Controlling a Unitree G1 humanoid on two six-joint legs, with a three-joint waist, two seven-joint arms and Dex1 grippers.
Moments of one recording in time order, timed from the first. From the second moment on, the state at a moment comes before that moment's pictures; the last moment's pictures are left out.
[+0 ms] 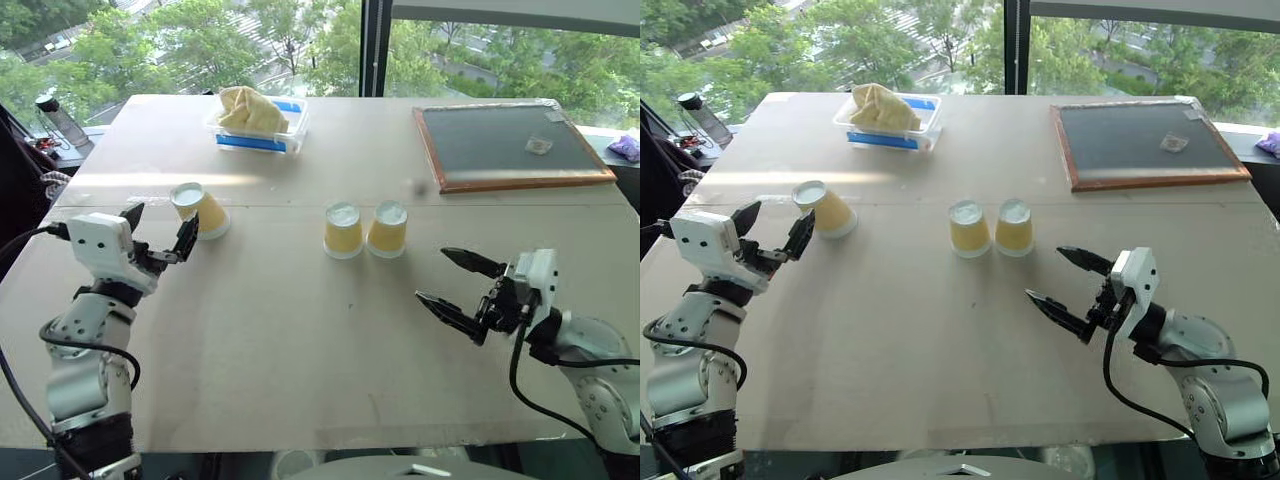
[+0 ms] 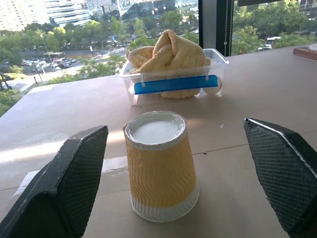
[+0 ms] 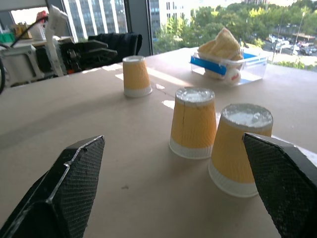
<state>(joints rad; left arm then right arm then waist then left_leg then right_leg) -0.10 0.51 0.47 -0.04 -0.35 0.09 -0.50 0.09 -0.48 -0.12 -0.55 0.62 0.28 0.85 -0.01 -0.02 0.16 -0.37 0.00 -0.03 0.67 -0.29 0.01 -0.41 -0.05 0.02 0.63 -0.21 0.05</state>
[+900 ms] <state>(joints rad) -0.40 0.49 0.37 0.53 -0.26 -0.21 -0.49 0.08 -0.46 -0.10 -0.55 0.64 0.19 0.83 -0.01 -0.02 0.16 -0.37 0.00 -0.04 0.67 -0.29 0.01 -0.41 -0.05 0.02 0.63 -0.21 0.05</state>
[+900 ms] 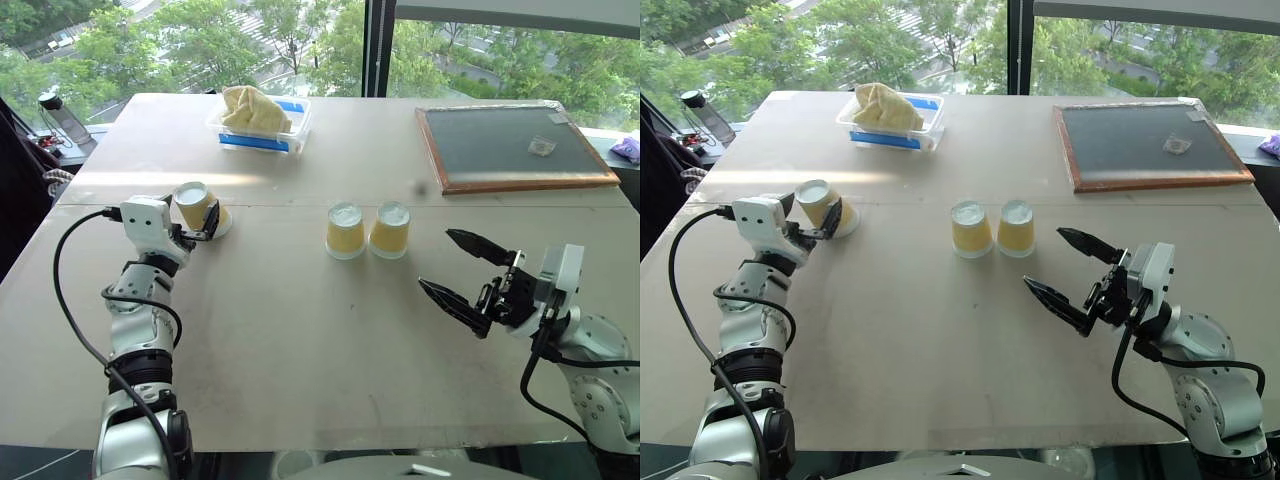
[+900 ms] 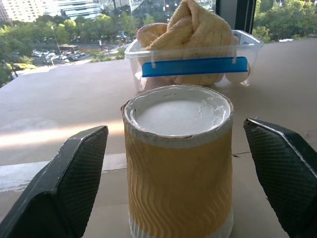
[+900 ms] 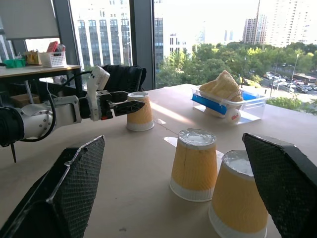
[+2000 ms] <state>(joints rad) -0.87 0.47 0.05 0.35 -0.43 0.17 -1.01 0.31 -0.37 -0.25 -0.57 0.67 -0.04 0.84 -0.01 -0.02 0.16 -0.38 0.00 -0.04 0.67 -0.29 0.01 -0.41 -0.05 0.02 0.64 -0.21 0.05</state>
